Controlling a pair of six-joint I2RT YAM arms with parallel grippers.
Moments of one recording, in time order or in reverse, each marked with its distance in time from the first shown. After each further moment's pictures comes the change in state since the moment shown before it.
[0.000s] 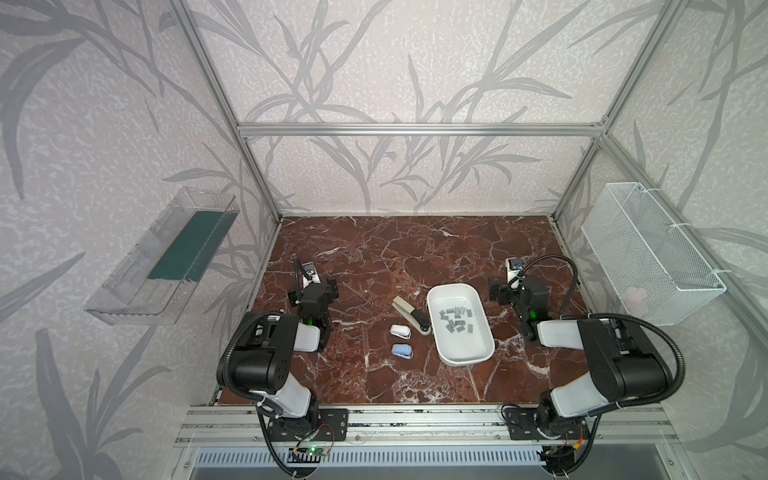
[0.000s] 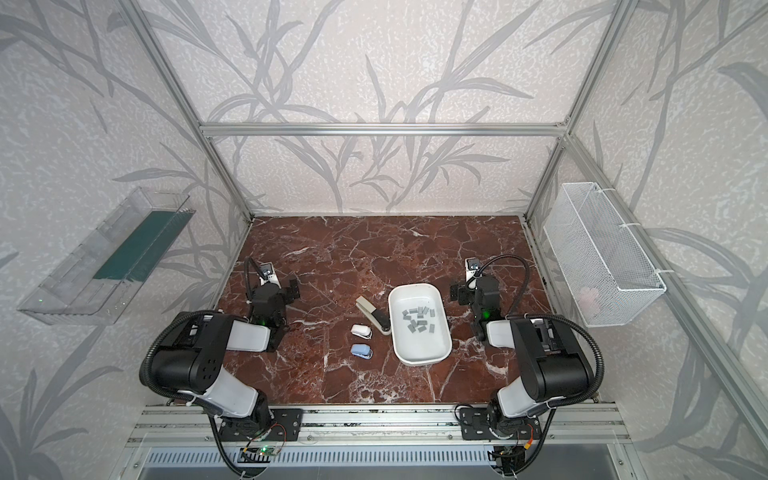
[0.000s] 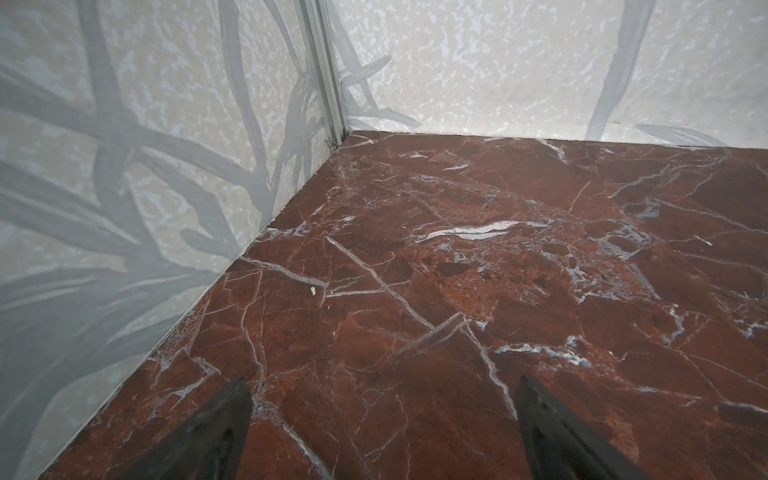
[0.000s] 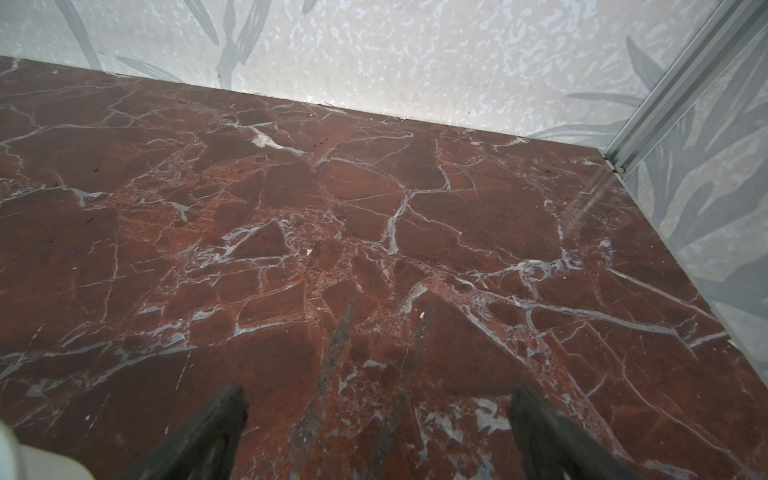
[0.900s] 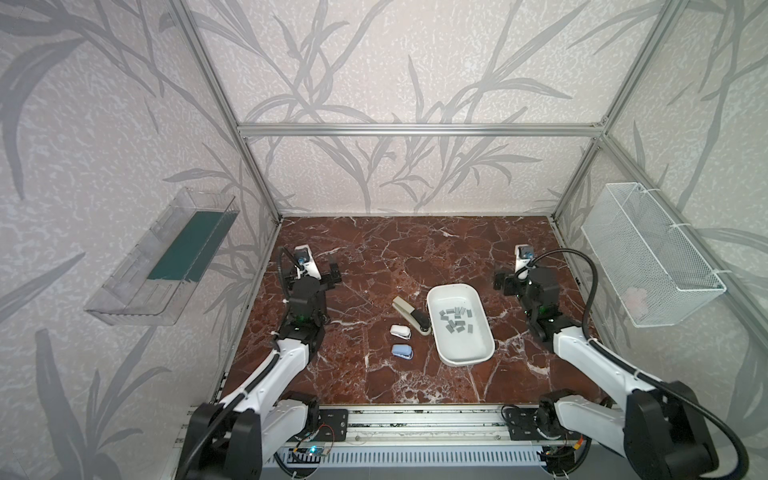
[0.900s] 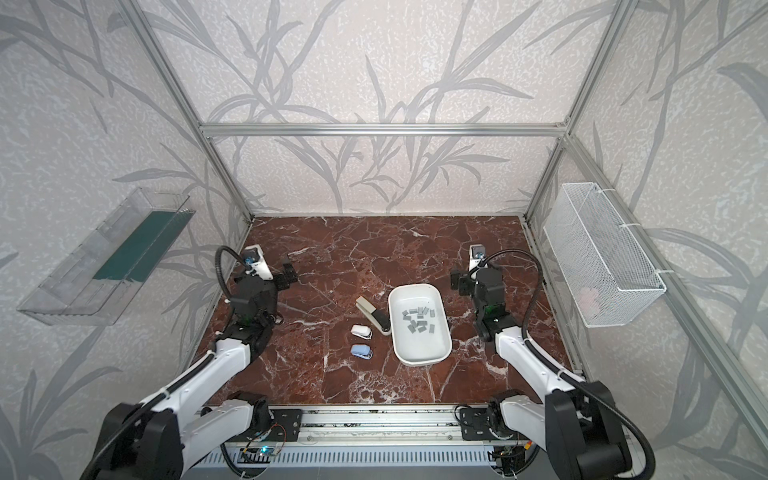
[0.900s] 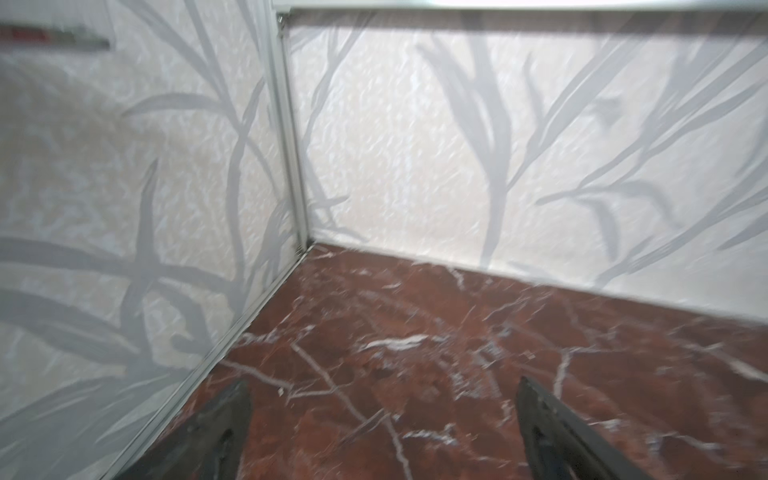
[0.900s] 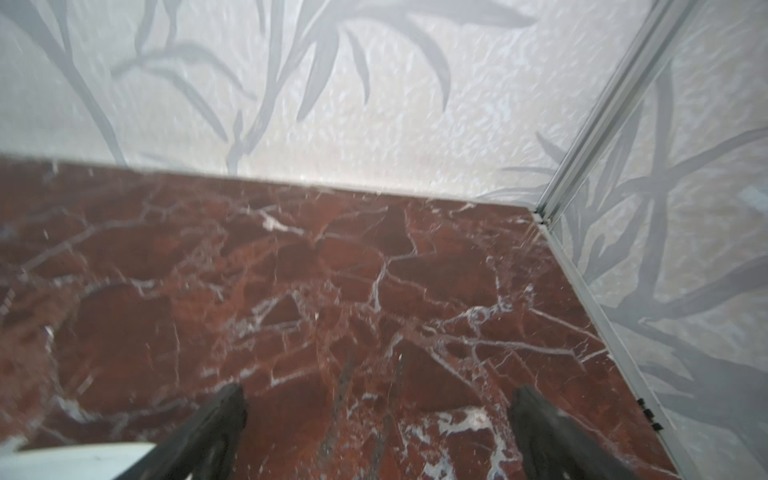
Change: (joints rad) left arm -0.106 -0.620 0.158 -0.521 0.090 -0.093; right arm 0.107 -0.471 0.178 -0.536 0.171 0.129
